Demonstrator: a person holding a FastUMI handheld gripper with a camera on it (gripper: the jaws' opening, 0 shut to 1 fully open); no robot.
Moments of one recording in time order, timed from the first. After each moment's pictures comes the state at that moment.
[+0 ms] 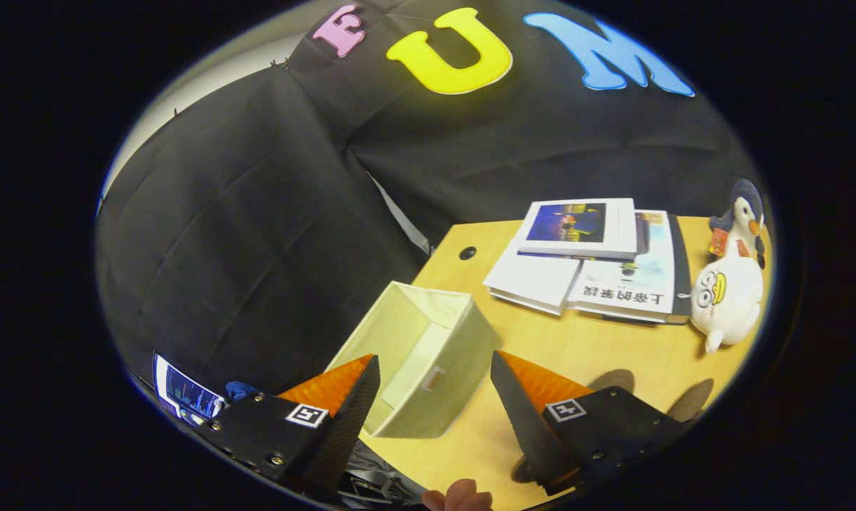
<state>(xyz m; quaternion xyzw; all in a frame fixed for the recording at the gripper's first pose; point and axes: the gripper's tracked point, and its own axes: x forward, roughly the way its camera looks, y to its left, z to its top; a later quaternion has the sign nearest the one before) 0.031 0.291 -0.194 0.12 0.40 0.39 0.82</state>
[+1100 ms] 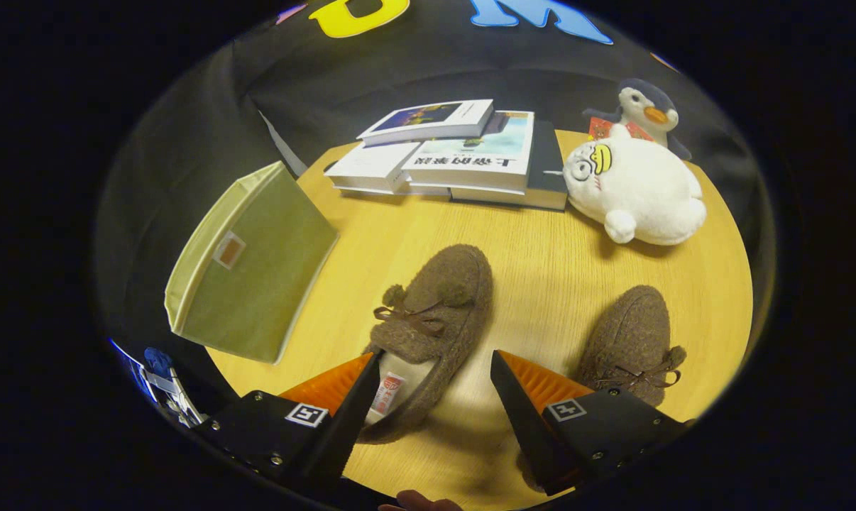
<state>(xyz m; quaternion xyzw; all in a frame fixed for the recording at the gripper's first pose) -0.005 0.143 -0.390 0.01 0.51 0.22 0.83</state>
